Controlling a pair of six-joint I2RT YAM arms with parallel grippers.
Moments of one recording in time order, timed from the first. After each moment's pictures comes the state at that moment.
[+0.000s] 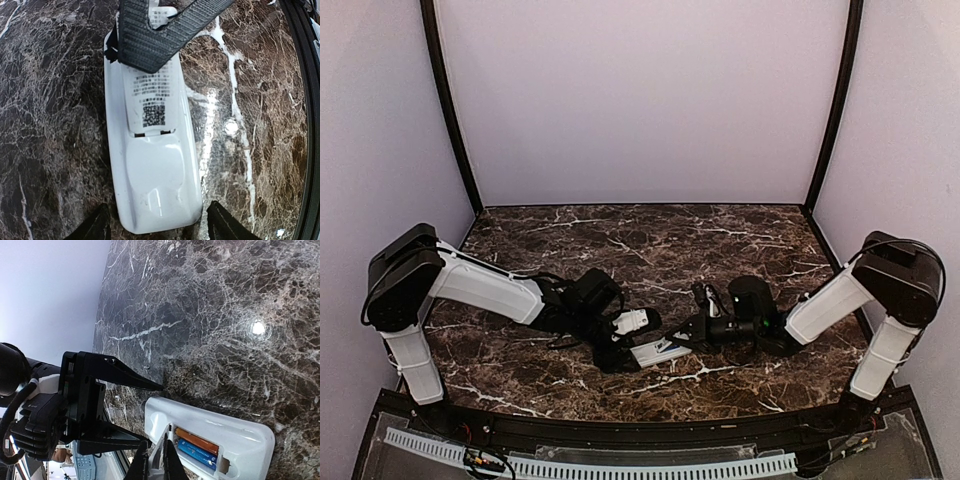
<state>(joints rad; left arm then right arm) -0.96 1.81 0.95 -0.13 0.33 0.26 0.84 1.72 0.50 0.72 -0.49 1.03</state>
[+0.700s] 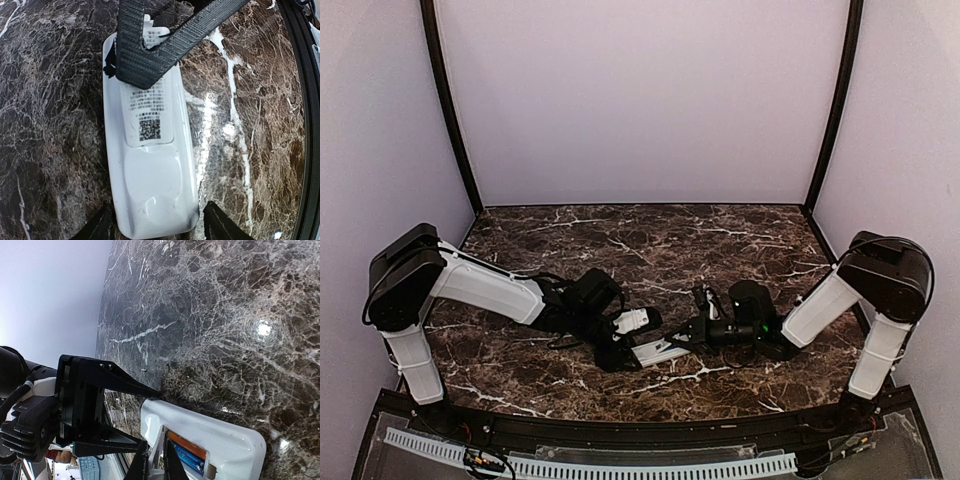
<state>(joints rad) -0.96 1.82 0.95 -0.11 0.35 0.24 0.84 1.79 0.48 0.84 -0.49 1.07</state>
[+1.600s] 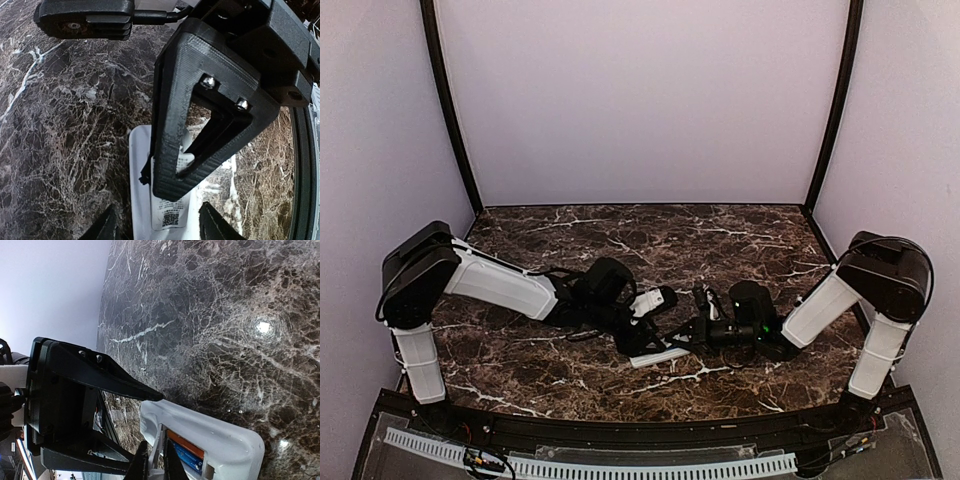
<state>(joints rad) -0.96 1.89 1.04 0.05 0.39 0.14 0.84 1.79 0.48 0.85 -0.50 1.08</state>
